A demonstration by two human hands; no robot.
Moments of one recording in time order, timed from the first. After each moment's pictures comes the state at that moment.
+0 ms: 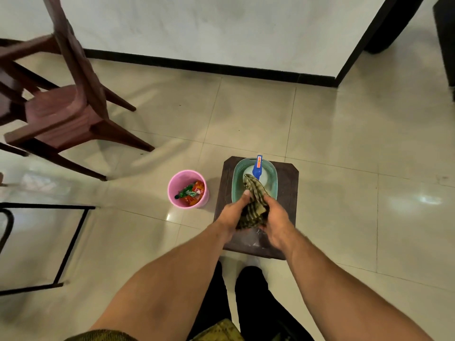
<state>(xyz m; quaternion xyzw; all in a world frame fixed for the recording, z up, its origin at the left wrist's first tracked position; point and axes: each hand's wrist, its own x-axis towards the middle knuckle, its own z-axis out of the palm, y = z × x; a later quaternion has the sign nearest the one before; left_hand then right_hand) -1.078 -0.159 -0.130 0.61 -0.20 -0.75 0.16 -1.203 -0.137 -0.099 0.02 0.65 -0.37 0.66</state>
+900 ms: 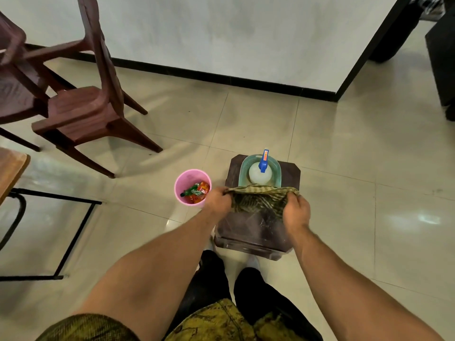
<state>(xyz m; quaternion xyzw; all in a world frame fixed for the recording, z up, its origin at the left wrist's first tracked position) -1.028 -0.144 -0.077 0.71 -0.48 -0.51 0.12 -1.213 -0.094 -0.082 -0.18 0.80 -0.40 0.41</state>
